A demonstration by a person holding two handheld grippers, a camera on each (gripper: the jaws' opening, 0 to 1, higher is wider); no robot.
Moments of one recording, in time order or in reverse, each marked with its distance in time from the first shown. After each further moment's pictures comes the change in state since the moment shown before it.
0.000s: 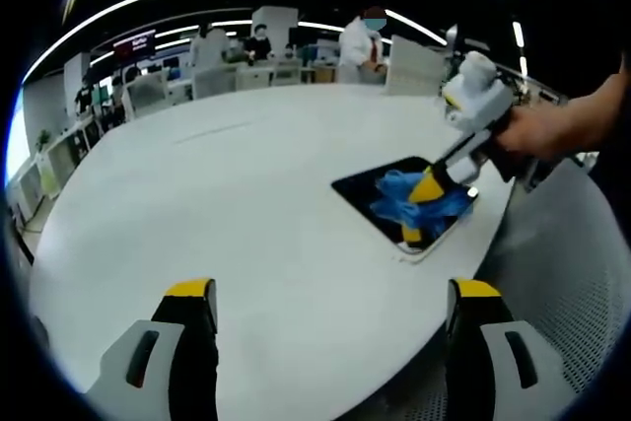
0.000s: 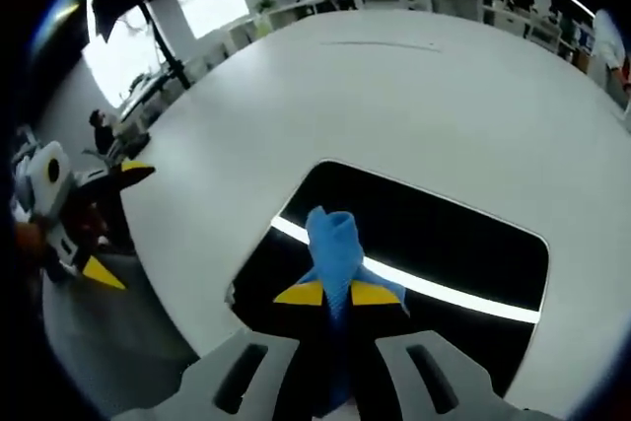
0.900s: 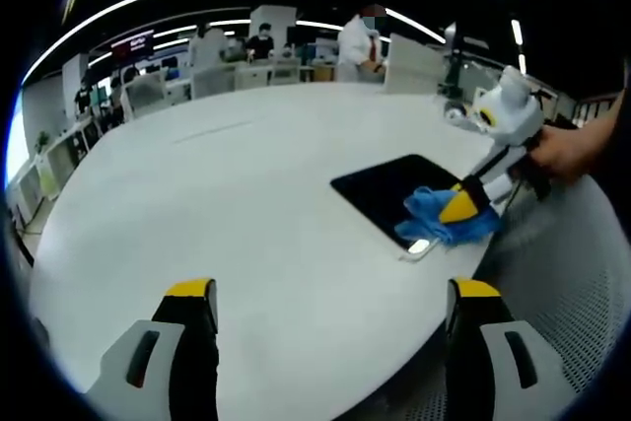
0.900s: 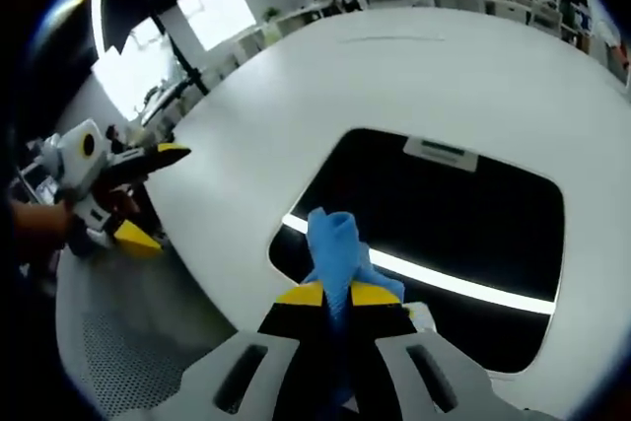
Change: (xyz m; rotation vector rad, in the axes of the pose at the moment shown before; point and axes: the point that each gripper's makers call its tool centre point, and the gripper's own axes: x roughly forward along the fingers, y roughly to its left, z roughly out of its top) left arm 0.000 -0.001 -0.001 0.006 0.007 -0.004; right arm -0.016 0.025 -0.031 0.036 -0.020 0.084
